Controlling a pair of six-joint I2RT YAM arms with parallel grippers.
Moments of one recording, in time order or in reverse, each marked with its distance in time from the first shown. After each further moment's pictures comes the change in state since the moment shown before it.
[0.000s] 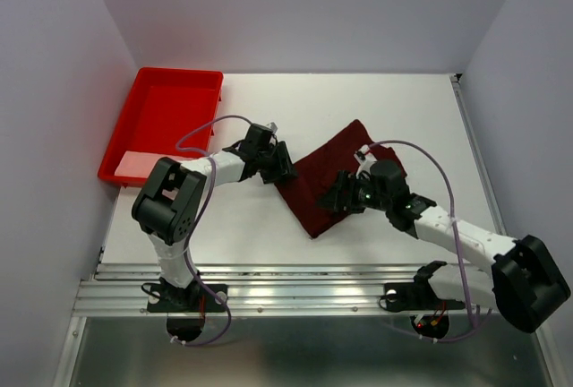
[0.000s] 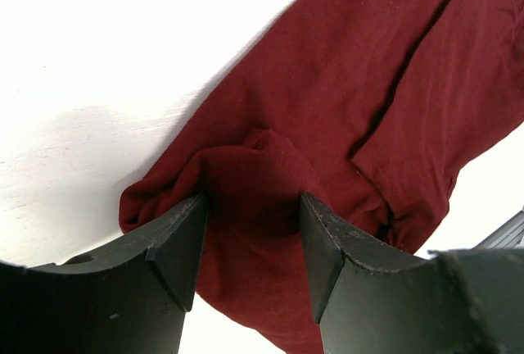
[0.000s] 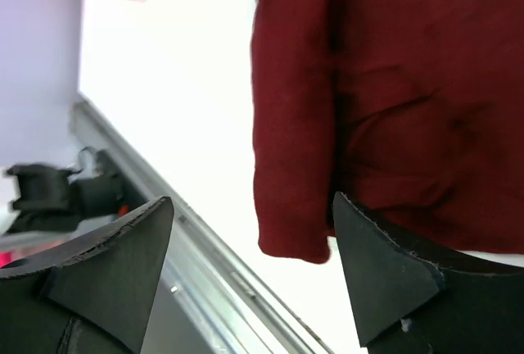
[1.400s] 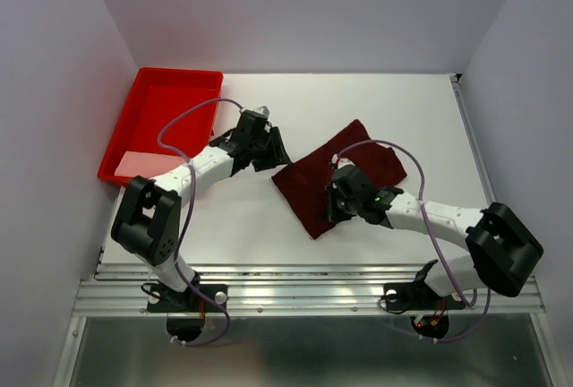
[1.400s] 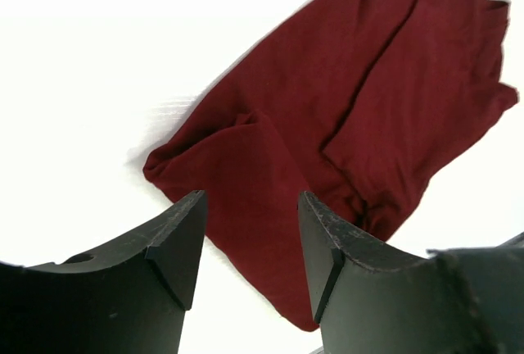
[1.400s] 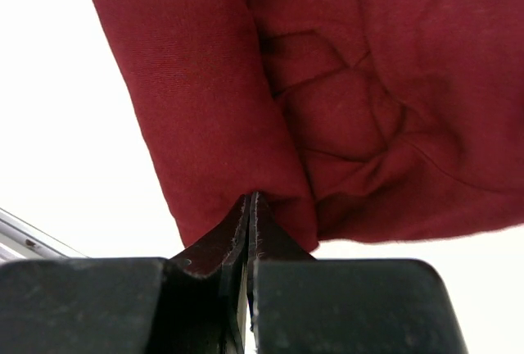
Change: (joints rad) left arm -0.005 -0.151 0.082 -0.202 -0.120 0.038; right arm 0.208 0.224 0.218 -0.357 0.446 -0.156
